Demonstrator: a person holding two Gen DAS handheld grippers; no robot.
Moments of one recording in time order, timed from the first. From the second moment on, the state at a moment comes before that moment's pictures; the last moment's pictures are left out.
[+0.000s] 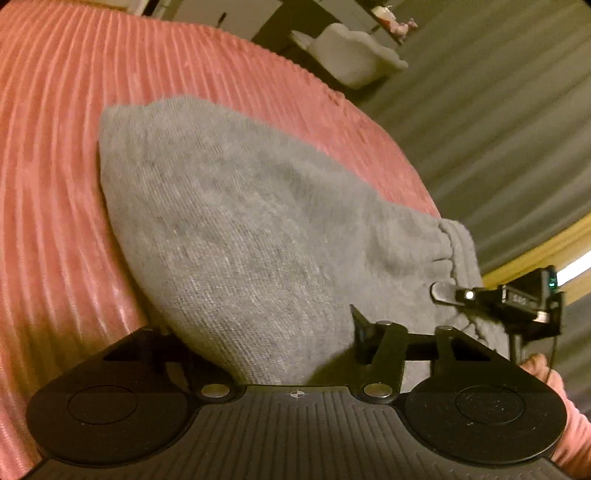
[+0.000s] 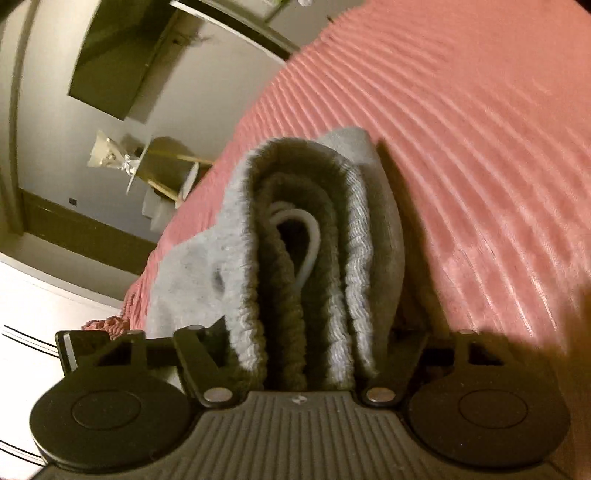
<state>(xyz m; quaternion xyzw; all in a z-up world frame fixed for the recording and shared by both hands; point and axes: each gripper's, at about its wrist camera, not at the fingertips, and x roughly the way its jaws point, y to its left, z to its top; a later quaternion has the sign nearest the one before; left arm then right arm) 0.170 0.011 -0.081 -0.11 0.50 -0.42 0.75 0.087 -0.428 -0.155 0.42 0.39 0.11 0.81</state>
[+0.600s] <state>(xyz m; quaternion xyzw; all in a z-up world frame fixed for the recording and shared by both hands) 0.225 -0.058 -0.054 -0.06 0.46 -0.37 0.81 0.158 -0.442 -0.091 0.31 0.38 -0.01 0.87</state>
